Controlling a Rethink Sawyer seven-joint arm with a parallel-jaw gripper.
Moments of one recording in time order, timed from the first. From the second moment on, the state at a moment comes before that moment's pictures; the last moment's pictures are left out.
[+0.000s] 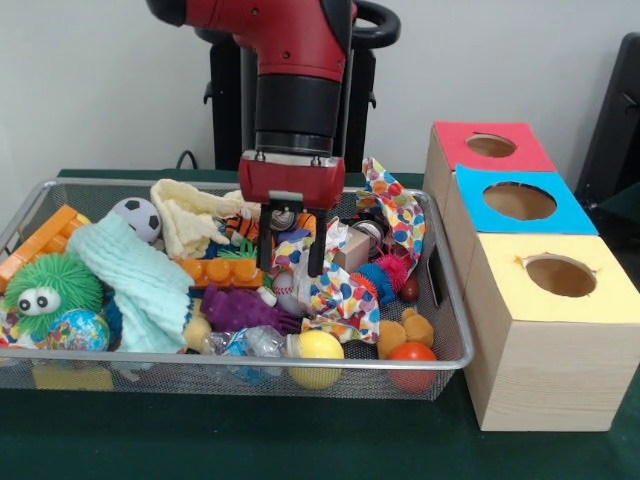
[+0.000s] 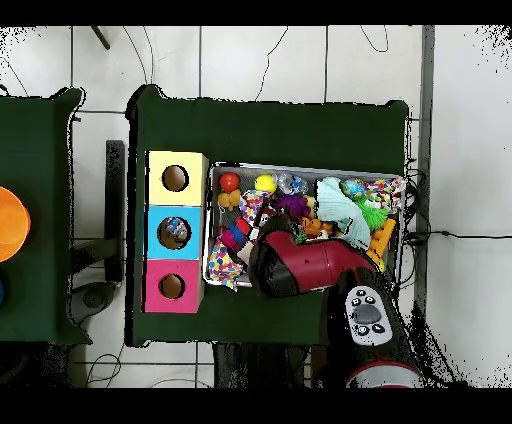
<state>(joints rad) -0.33 -0.60 0.02 1.74 -0.60 -0.09 2.31</state>
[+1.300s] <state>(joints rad) -0.30 -0.53 -0.01 1.63 -0.79 -0.23 2.31</state>
